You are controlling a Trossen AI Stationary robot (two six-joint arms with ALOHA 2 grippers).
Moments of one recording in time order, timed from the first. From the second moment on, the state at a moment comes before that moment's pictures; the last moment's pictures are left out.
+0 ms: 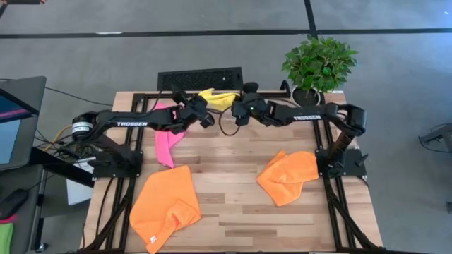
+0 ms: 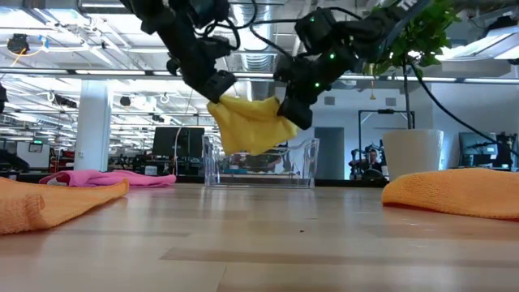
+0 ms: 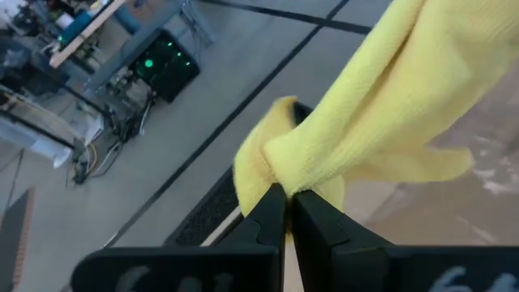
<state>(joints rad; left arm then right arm) 0.28 1.48 1.03 -0.27 -0.81 -0.03 -0.34 1.73 1.07 0.19 0.48 -0.85</state>
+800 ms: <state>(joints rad) 0.37 1.66 1.03 -0.22 -0.73 0.01 -0.39 1.77 1.07 0.12 0.39 -0.84</state>
